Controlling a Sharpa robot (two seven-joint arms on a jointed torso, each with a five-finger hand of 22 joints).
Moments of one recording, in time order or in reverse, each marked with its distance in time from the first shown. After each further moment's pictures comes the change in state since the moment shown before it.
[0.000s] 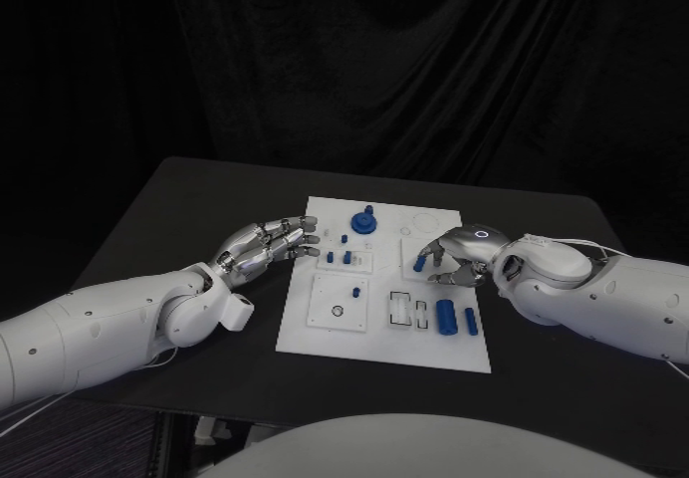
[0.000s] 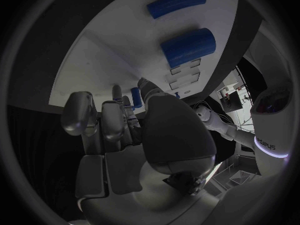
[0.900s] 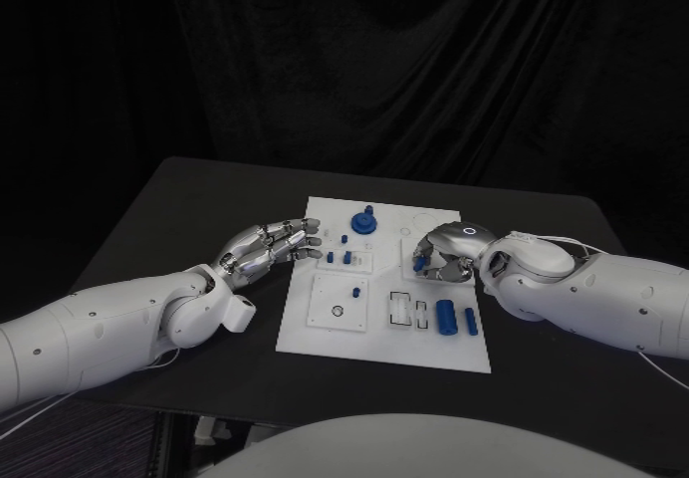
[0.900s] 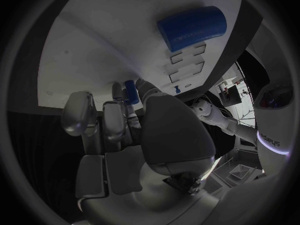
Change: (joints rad) left arm -0.006 0.009 0.000 -0.006 0.000 0.008 0.000; left_hand 0.000 0.000 0.000 0.000 0.000 0.004 0.004 0.000 0.000 -0.004 0.004 0.000 0.000 0.000 0.000 0.000 0.000 0.000 0.000 0.000 0.000 0.000; right arm -0.007 0.062 0.006 -0.048 0.059 -0.023 0.024; right_hand 0.026 0.000 0.018 0.002 0.000 0.158 0.011 0.117 0.062 0.077 -0.019 0.007 0.019 0.008 -0.015 0.000 0.000 0.000 0.007 -0.014 0.001 0.001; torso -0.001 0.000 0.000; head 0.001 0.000
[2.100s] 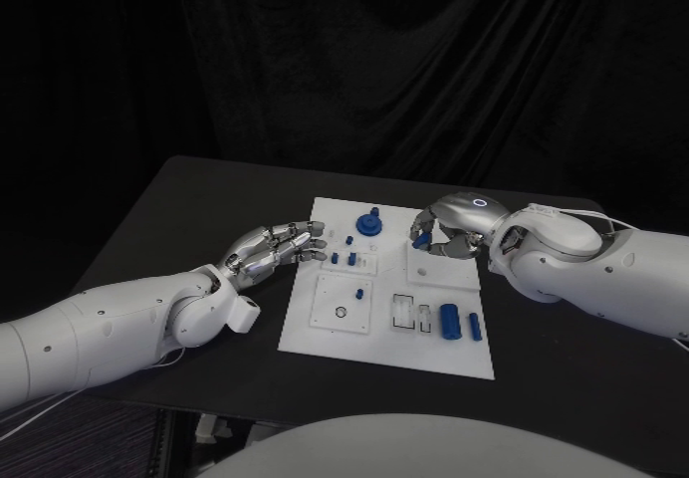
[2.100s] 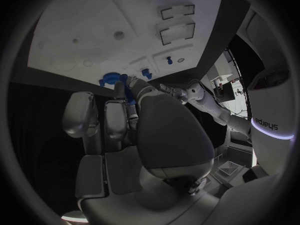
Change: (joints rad) left arm -0.008 0.011 0.000 -0.012 0.000 0.011 0.000; left_hand -0.005 0.005 0.003 0.003 0.000 0.007 0.007 0.004 0.004 0.000 0.000 0.000 -0.002 0.000 0.000 0.004 -0.001 0.000 0.000 0.000 0.000 -0.001; right arm 0.125 -0.074 0.002 0.161 0.022 -0.013 0.001; right_hand 0.094 0.014 0.069 -0.105 0.118 0.038 -0.016 0.155 0.073 0.014 -0.032 0.145 0.129 0.000 -0.029 -0.009 -0.010 0.000 0.002 -0.030 0.005 0.000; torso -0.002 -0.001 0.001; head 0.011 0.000
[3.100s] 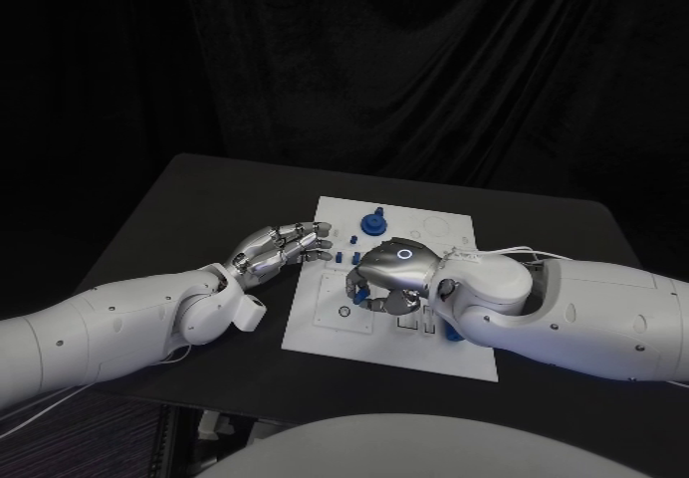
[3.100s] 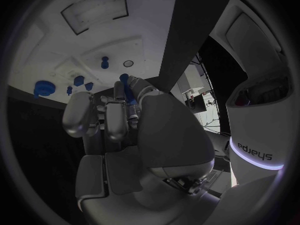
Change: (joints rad) left arm -0.005 0.009 0.000 -0.009 0.000 0.000 0.000; left_hand 0.000 0.000 0.003 0.003 -0.004 0.000 0.000 0.000 -0.001 0.003 0.003 0.000 -0.001 -0.009 0.002 0.000 -0.002 0.000 -0.023 -0.004 -0.009 -0.007; right arm -0.077 0.161 -0.005 0.145 -0.214 0.098 -0.038; right_hand -0.013 -0.009 0.013 0.005 -0.003 -0.019 0.003 0.041 0.000 -0.007 0.007 -0.027 -0.010 0.009 -0.002 0.017 0.031 0.000 -0.001 -0.001 0.018 0.000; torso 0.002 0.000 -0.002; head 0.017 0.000
